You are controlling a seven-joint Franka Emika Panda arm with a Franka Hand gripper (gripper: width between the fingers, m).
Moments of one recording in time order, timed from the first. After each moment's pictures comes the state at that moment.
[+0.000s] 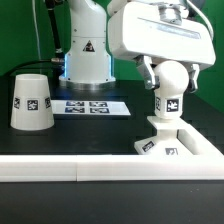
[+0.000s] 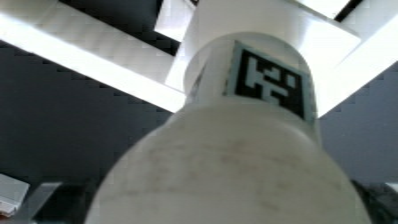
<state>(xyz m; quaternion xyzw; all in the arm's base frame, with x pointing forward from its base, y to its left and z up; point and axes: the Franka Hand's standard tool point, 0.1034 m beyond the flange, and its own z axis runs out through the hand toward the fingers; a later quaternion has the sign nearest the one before) 0.593 0.093 0.114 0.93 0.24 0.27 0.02</state>
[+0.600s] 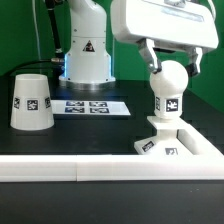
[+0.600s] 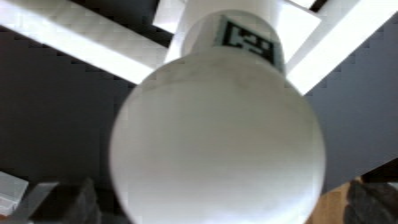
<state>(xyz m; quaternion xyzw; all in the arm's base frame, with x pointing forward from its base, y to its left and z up) 0.588 0.093 0.144 0.94 0.24 0.24 0.01</state>
